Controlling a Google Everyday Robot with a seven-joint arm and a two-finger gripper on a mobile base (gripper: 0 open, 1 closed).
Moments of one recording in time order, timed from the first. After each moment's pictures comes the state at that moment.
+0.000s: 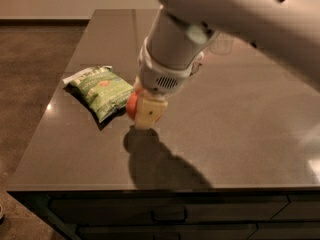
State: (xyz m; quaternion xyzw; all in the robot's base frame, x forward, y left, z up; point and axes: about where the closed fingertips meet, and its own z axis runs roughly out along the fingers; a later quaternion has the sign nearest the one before) arm 0.466 0.022 0.910 -0.72 0.66 0.06 0.20
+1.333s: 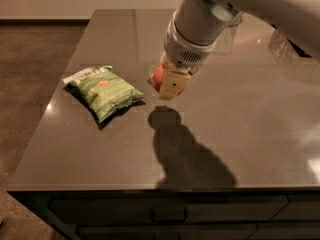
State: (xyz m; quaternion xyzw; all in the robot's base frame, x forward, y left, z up) arm 0.536 -0.033 0.936 -0.68 0.70 -0.02 0.23
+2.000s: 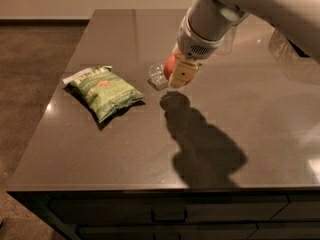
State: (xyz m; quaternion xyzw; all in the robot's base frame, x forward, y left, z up) arm 0.591 -0.066 0.927 -0.64 0.72 -0.03 0.26
